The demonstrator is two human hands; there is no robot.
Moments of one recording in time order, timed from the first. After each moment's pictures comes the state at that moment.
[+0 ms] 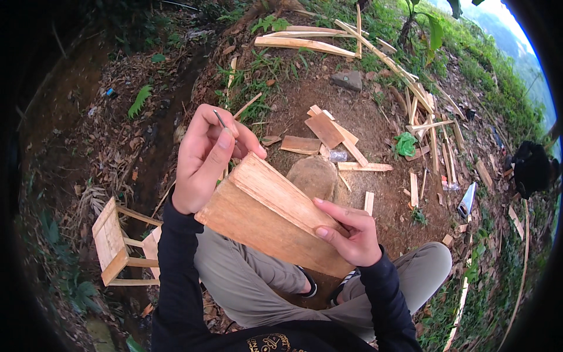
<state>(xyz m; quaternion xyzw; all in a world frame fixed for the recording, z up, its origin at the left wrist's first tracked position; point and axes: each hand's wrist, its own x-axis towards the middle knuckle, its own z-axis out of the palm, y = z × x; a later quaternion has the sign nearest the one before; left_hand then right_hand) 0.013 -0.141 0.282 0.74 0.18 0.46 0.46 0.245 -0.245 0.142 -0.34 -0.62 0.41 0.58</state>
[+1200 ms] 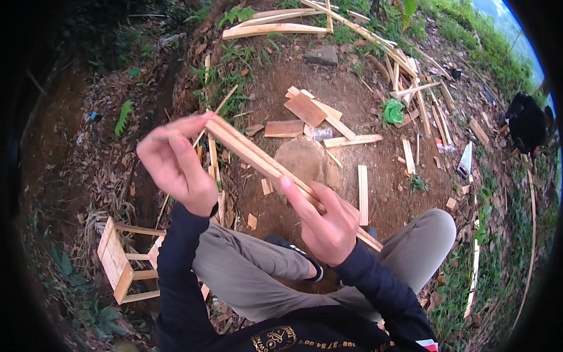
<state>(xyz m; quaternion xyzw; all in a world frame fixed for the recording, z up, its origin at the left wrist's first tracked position) 0.046 -0.129 0.246 0.77 0.16 0.62 0.05 0.212 -0.253 0.158 -0.51 -0.66 -0.05 0.55</state>
